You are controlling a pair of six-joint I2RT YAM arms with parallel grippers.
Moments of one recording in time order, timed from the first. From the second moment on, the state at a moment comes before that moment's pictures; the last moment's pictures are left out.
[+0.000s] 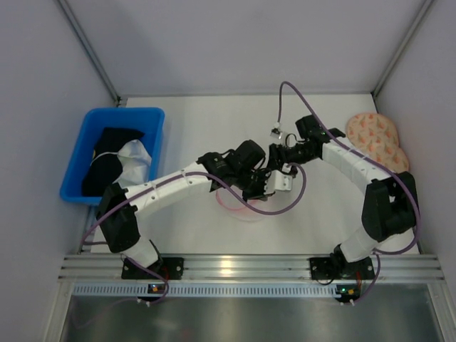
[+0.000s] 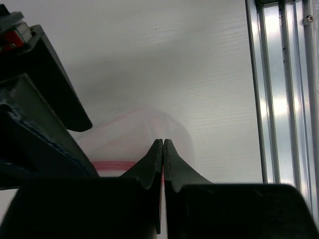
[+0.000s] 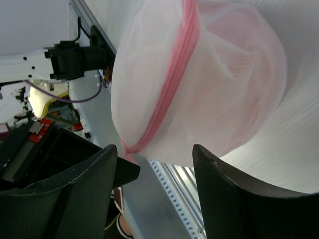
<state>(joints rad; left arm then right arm) -0.98 1.60 1.36 -0.64 0.45 0.59 0.34 1.59 1.21 -0.80 -0.92 0.13</state>
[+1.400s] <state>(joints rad) -0.97 1.52 1.22 -0.61 0.47 0.41 0.34 1.81 1.46 -0.81 -0.89 0.07</state>
